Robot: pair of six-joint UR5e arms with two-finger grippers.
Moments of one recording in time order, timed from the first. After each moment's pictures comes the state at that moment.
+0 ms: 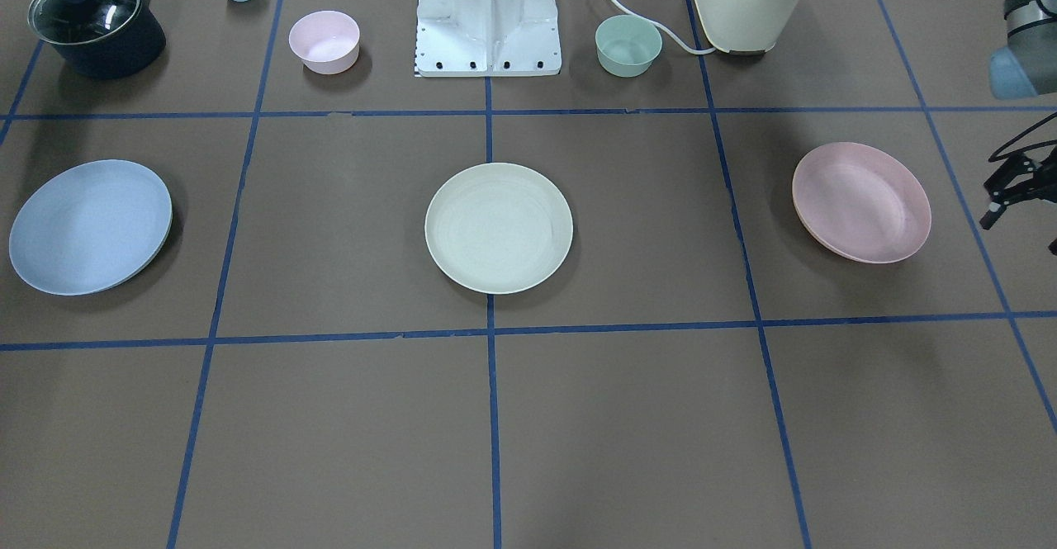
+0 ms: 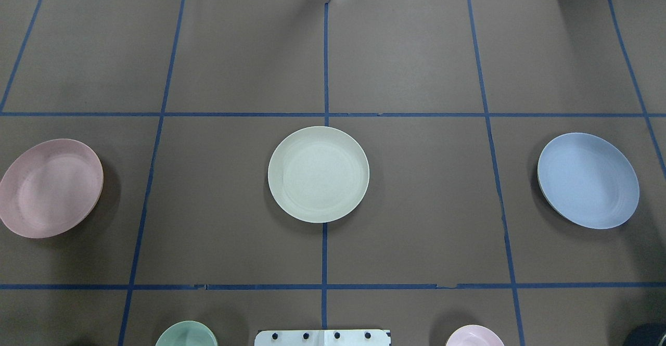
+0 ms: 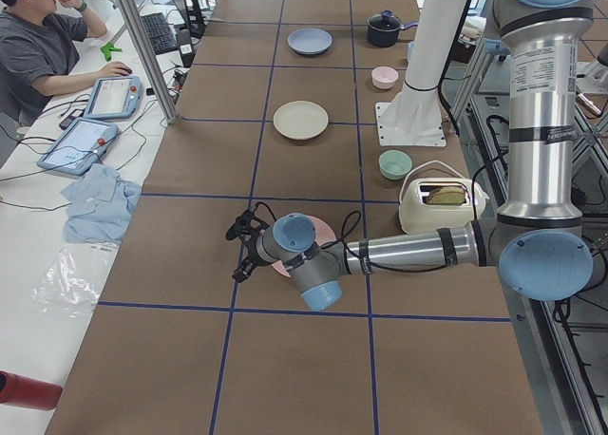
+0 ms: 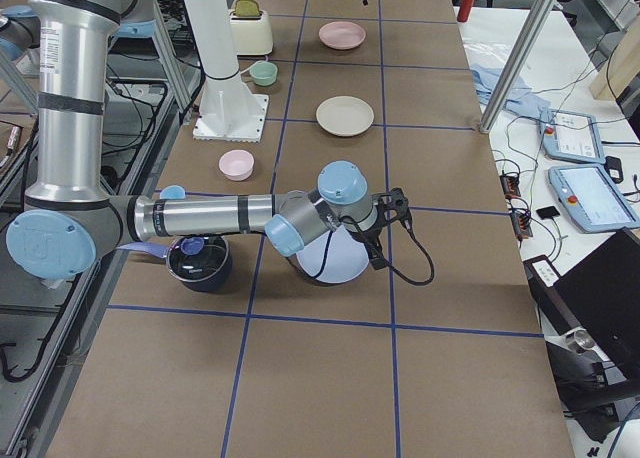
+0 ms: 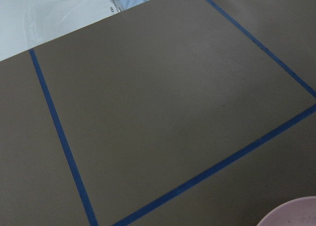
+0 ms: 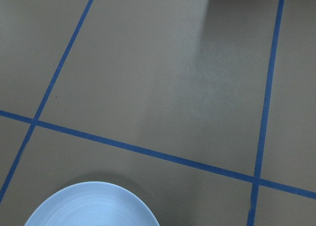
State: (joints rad) left arm -1.21 -1.48 -1.32 -2.95 -2.17 -0.49; right arm 1.44 -1.69 1.76 -1.00 2.35 0.30
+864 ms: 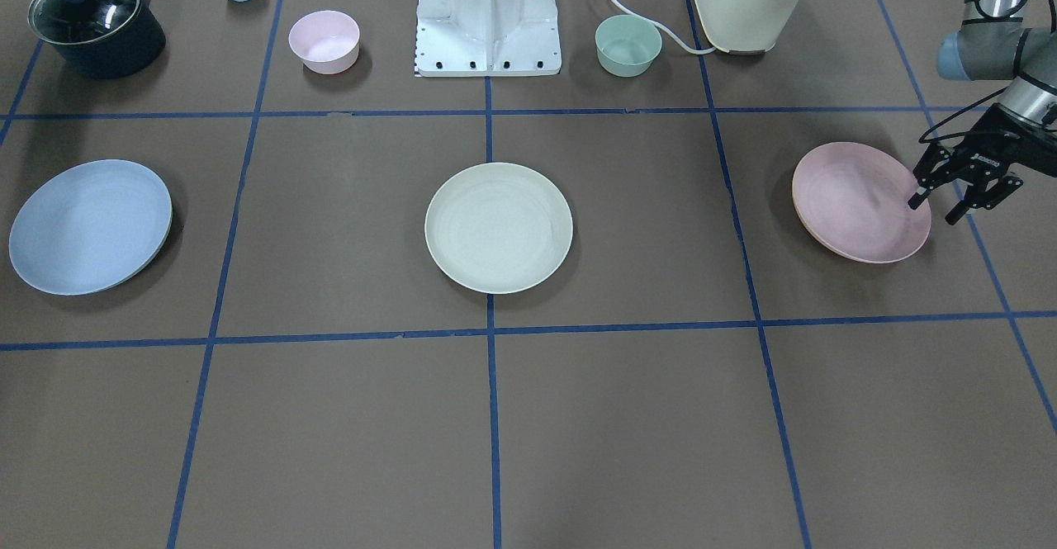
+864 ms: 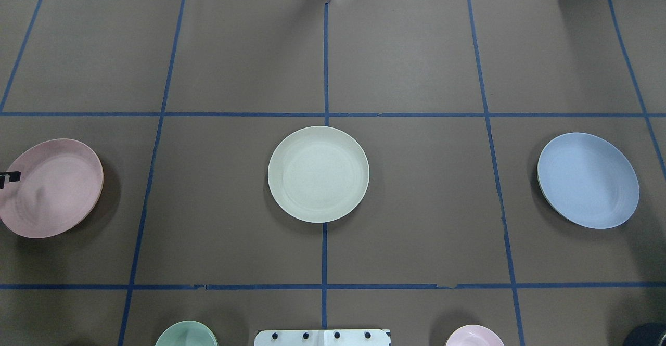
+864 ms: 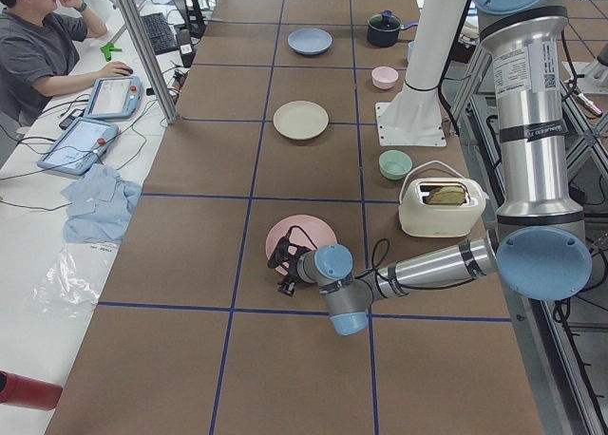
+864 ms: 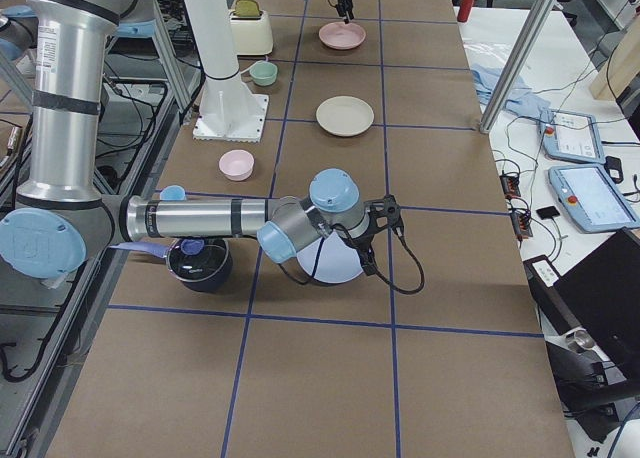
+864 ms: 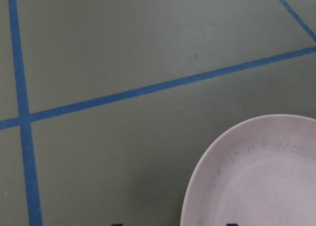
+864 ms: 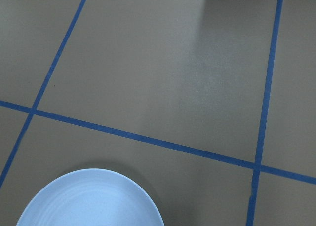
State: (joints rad) left arm -0.98 -1.39 -1.27 -3.15 -2.05 -0.71; right arm 1.44 -1.72 1.76 -0.98 2.36 0.31
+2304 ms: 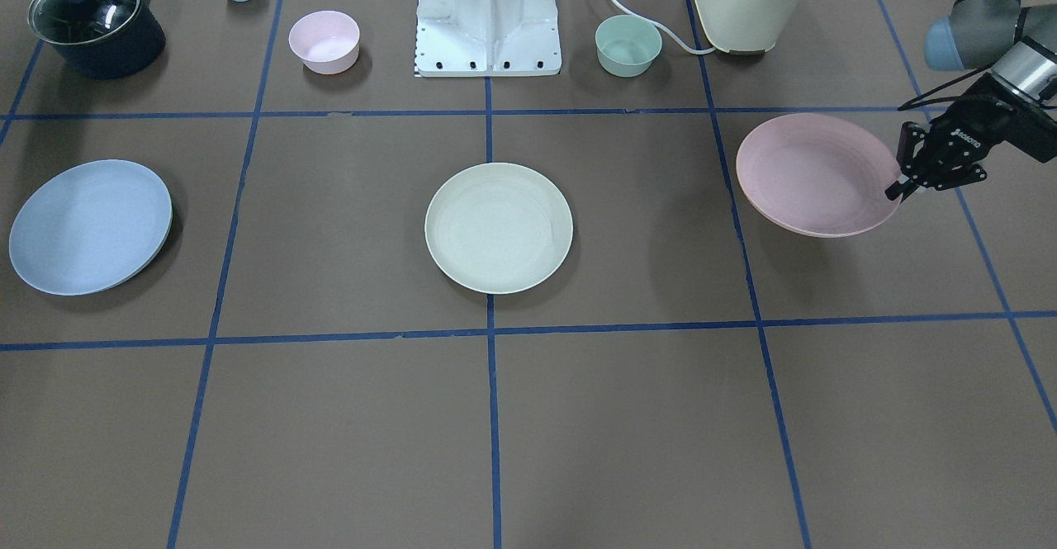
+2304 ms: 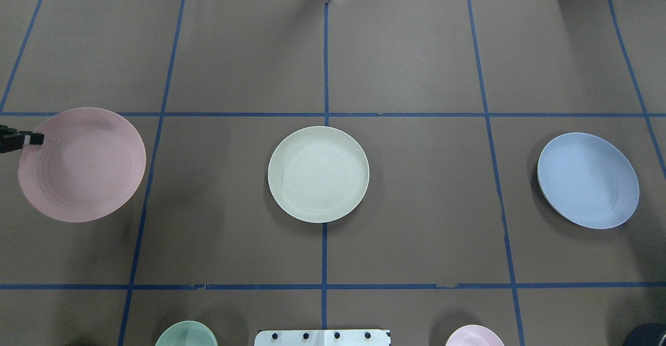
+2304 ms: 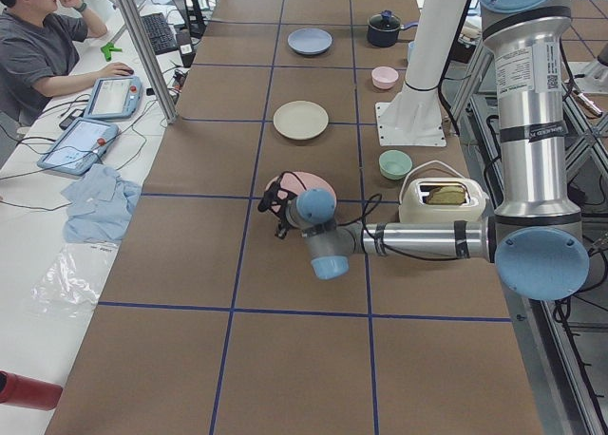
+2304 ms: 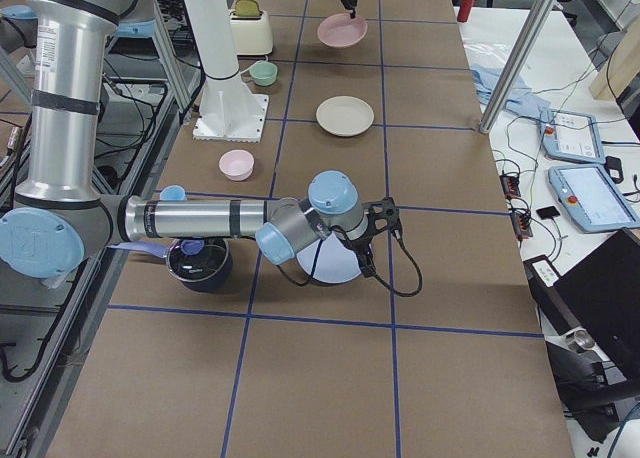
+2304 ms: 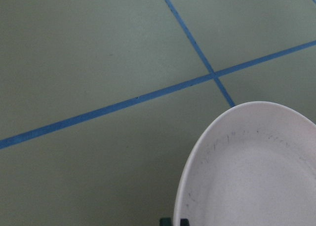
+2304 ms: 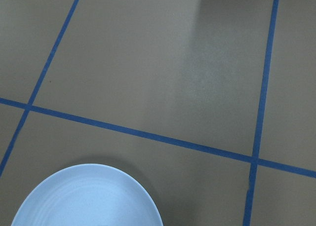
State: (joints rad) left arm -1.09 -1.45 -1.75 -2.67 -2.26 -0.74; right arm 1.44 -1.73 1.75 -0.98 2.36 0.31
